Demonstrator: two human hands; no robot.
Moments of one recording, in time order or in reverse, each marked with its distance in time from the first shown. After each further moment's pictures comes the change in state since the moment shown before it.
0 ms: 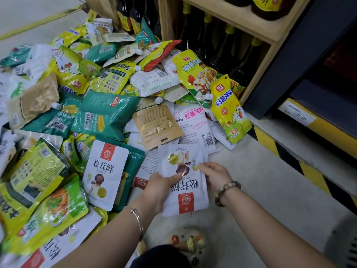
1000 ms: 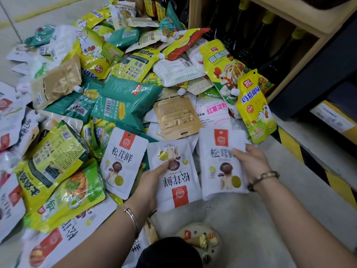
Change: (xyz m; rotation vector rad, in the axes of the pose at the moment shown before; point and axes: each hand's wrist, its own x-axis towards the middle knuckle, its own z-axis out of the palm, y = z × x) left_hand 0.010 -0.005 -0.058 -0.280 0.092 -0.002; right_hand 0.016 -0.037 -0.016 0.022 0.027 -0.193
